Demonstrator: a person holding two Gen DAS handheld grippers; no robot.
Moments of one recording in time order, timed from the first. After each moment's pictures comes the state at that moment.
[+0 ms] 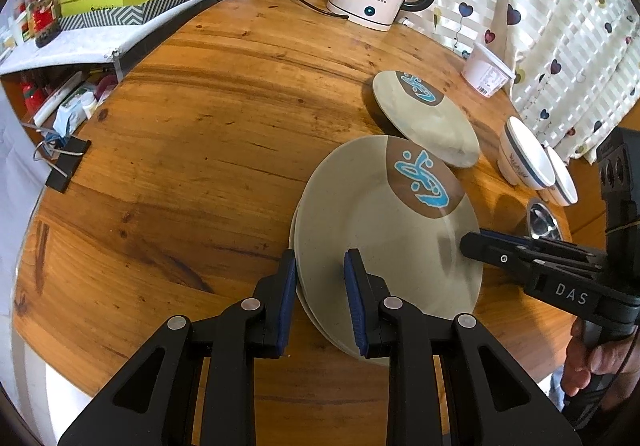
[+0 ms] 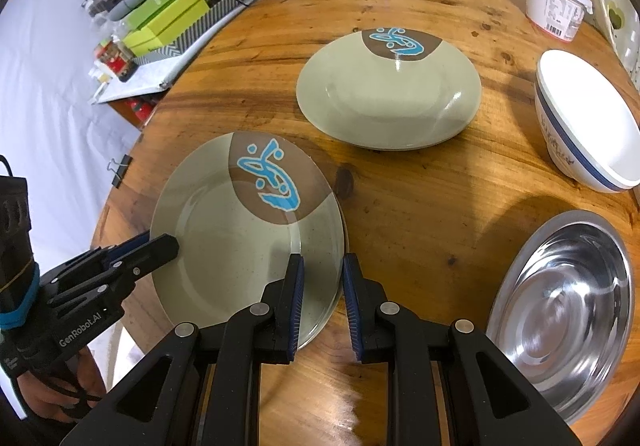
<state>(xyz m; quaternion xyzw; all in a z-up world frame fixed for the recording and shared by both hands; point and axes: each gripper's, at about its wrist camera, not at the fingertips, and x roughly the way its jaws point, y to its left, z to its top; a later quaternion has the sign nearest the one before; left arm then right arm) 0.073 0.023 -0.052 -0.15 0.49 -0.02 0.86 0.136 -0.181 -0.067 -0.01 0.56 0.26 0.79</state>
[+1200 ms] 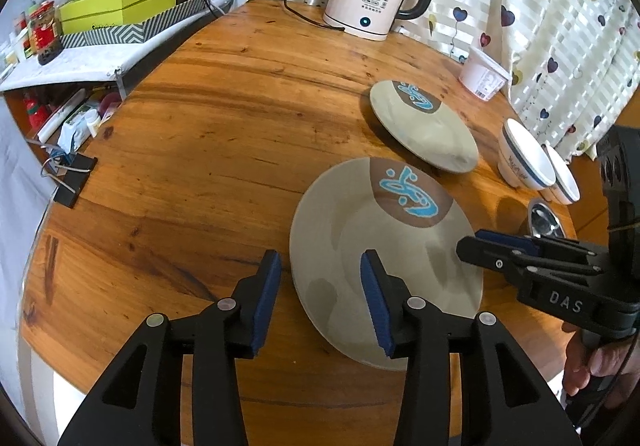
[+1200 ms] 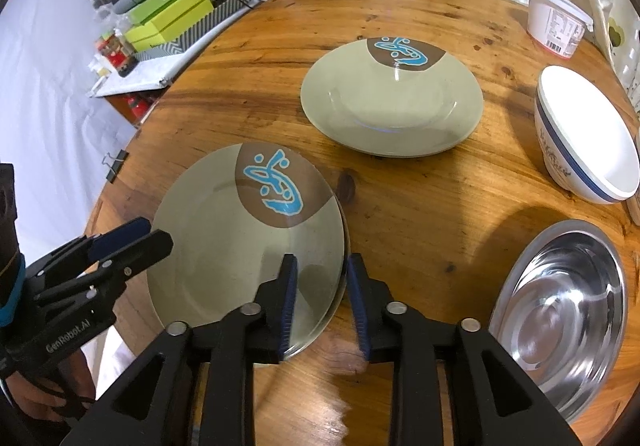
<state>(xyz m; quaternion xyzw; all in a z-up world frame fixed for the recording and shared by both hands) 0.071 0.026 -0.047 -0.14 0.47 -0.02 0.87 0.131 -0.176 -0.065 -0.03 0.54 0.26 0.80</state>
